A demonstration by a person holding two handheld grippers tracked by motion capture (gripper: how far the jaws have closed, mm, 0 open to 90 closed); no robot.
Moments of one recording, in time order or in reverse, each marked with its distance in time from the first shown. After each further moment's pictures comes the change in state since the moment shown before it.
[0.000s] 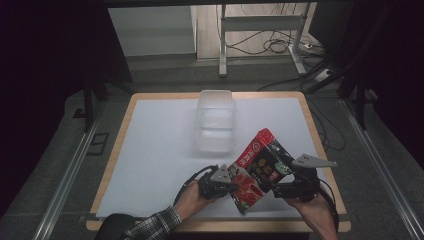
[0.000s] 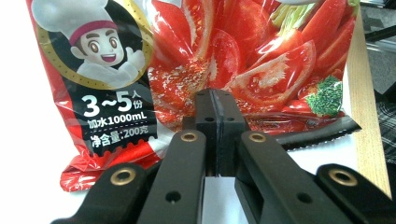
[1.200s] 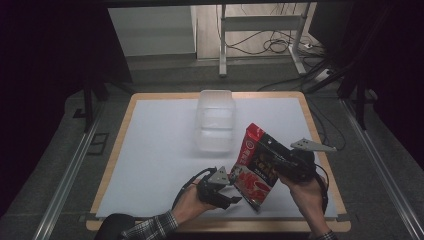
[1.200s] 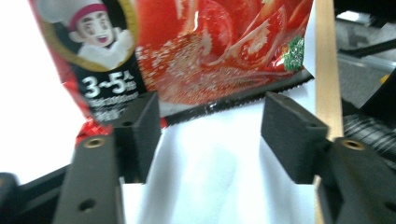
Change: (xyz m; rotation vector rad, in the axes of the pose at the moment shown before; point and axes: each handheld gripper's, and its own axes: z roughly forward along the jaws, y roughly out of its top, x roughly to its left) left arm -0.011 0.001 -0.012 -0.057 -0.017 -0.086; right arm 0.003 0.039 0.004 -0.090 -0.031 0.077
